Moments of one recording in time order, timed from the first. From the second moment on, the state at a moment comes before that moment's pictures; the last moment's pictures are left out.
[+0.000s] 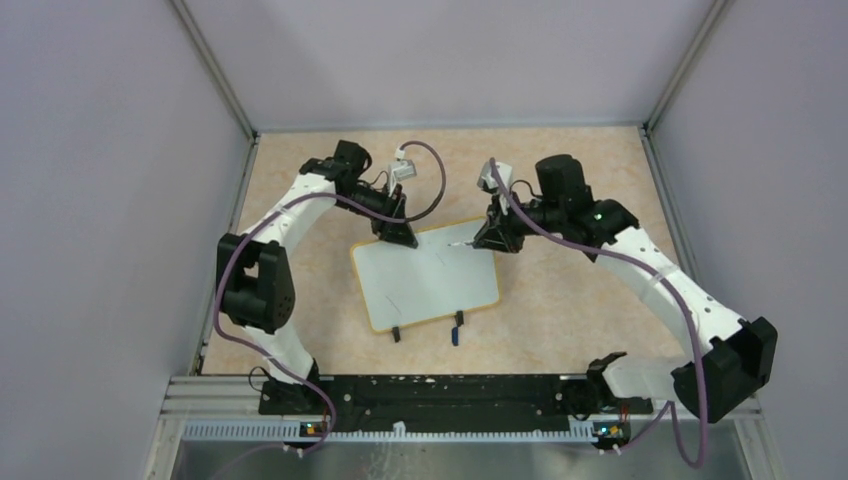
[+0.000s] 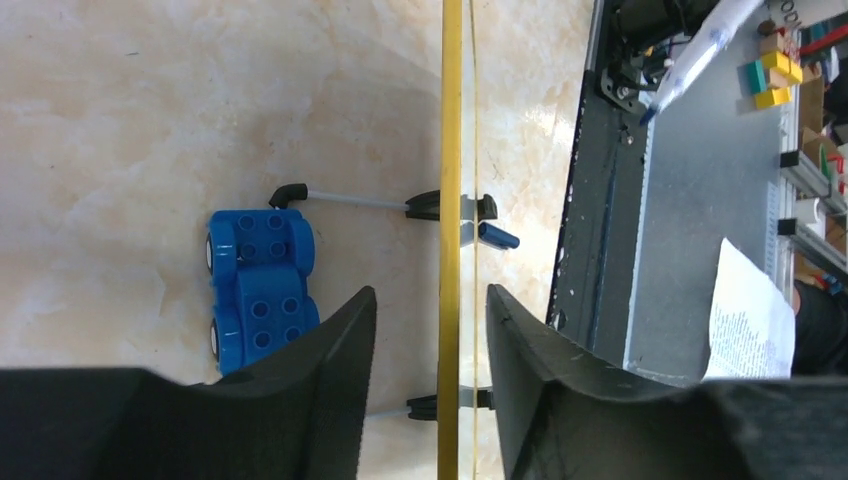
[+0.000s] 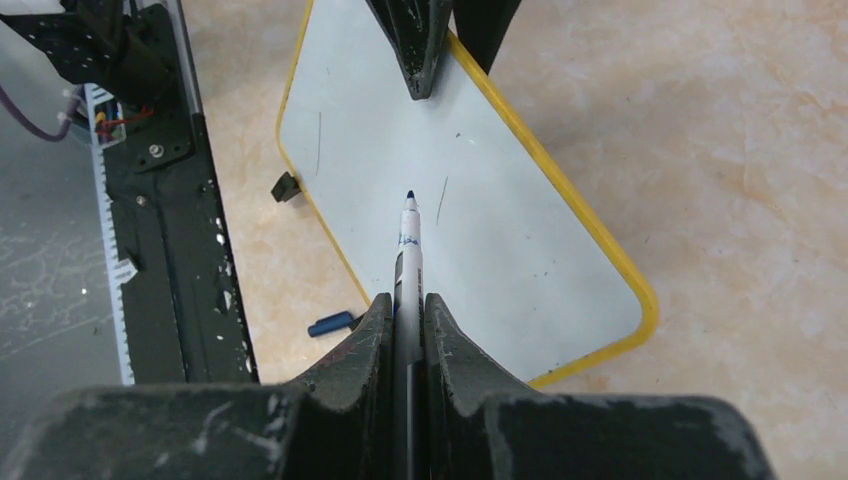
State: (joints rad) left arm -0.28 1.76 1.45 -0.94 1.06 0.55; right arm 0.49 1.24 1.19 -0.59 -0.71 -0.30
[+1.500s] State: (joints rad) left arm -0.04 1.46 1.14 -0.83 1.16 0.44; right arm 1.12 1.34 1.24 -0.38 -0.08 -0.36
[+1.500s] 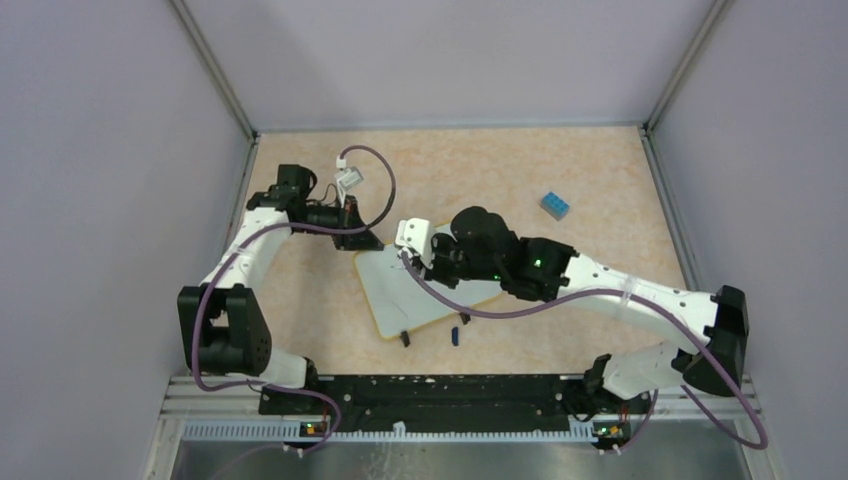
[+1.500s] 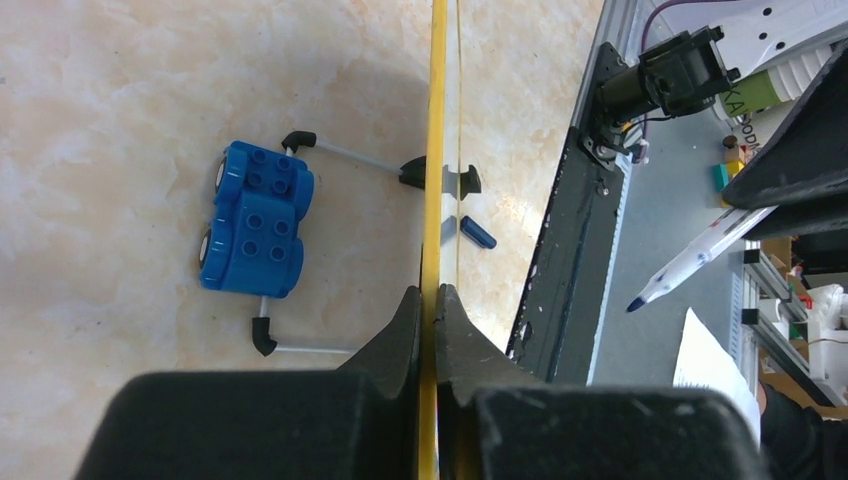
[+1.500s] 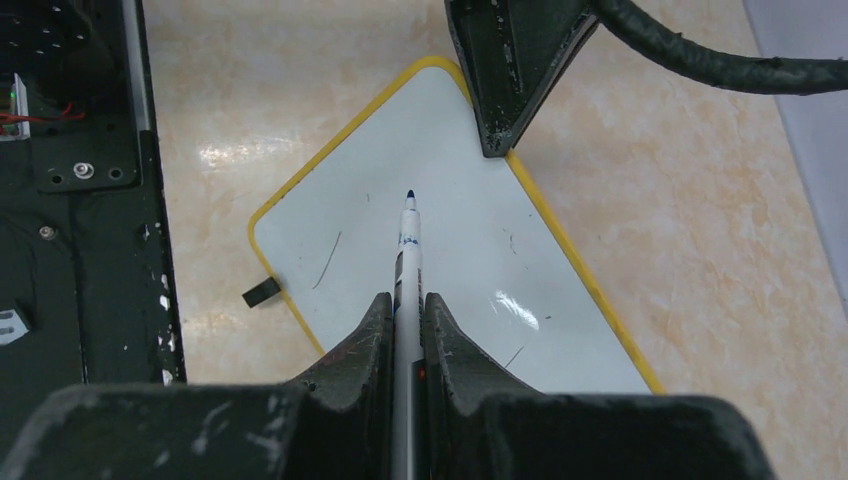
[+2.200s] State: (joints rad) left arm -0.04 1.46 1.08 -0.78 1.14 0.39; right arm 1.10 1.39 1.17 -0.27 -0.09 -0.29
